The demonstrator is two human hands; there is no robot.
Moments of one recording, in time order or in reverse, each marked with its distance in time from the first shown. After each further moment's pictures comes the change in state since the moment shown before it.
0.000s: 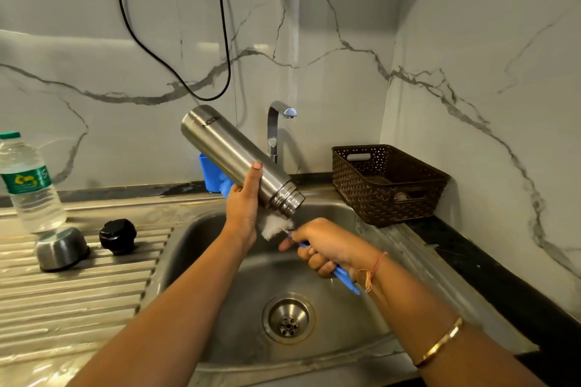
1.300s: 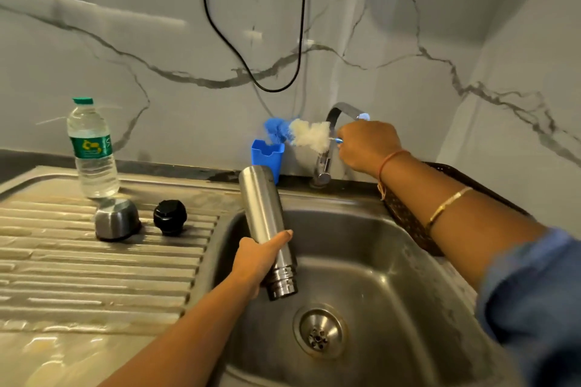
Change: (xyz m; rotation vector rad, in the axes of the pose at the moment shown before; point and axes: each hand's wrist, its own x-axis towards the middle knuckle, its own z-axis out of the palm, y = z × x) left_hand -0.010 -0.035 -0.095 0.410 0.203 -0.310; right_hand 0.066 -0.135 -0.019 -1.549 0.764 -0.576
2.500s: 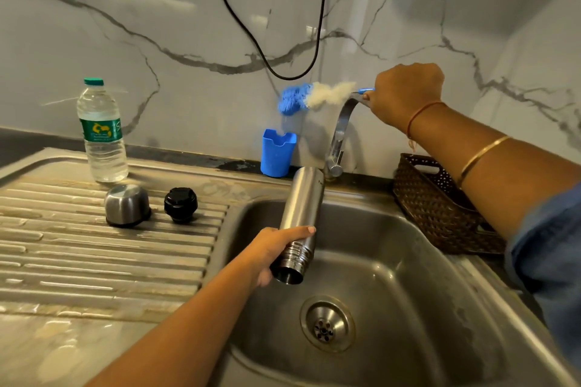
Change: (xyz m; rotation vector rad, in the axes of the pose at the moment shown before) left_hand -0.001 0.013 -0.009 -0.145 -0.340 -0.146; right_hand 0.041 0.020 -0.029 -0.385 0.167 0.106
